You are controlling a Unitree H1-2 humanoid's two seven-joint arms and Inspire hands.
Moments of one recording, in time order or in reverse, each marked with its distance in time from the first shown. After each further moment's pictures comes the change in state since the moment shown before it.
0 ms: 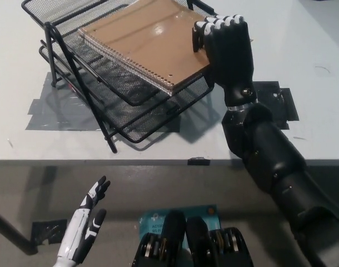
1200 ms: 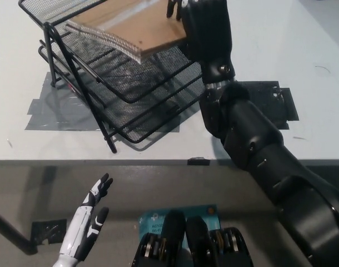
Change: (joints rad) left_arm -0.014 0.001 -0.008 -0.004 0.002 -0.001 -0.003; right_arm -0.169 0.071 0.044 0.255 0.086 0.002 -0.080
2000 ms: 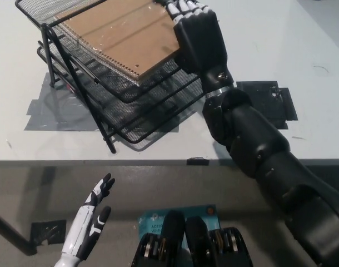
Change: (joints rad) left_arm -0.005 0.000 -0.008 0.014 0.000 0.012 0.000; right_arm 0.069 -0.058 0.093 -0.169 0.089 0.035 0.241
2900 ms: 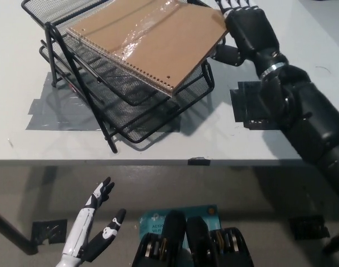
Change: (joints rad) left_arm -0.002 0.000 0.000 0.024 0.000 0.024 0.000; right_arm 0.031 -0.247 0.045 -0.240 0.261 0.161 0.563
